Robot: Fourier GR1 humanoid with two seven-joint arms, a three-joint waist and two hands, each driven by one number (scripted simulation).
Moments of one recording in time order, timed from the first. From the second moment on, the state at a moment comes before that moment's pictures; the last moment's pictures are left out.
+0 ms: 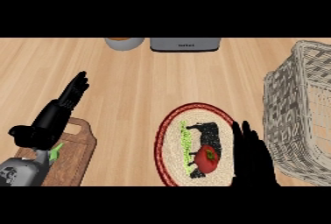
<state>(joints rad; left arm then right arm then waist) -0.17 0.46 -0.21 -1.55 0.21 0.05 -0.05 0.02 -0.02 0.78 -2.22 1.36 0.19 1.18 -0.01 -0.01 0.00</state>
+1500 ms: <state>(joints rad) -0.18 0.35 -0.12 -1.58 0.10 -0.04 0.03 0.07 0.00 0.71 -1.97 1.42 -0.08 1.05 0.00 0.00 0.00</state>
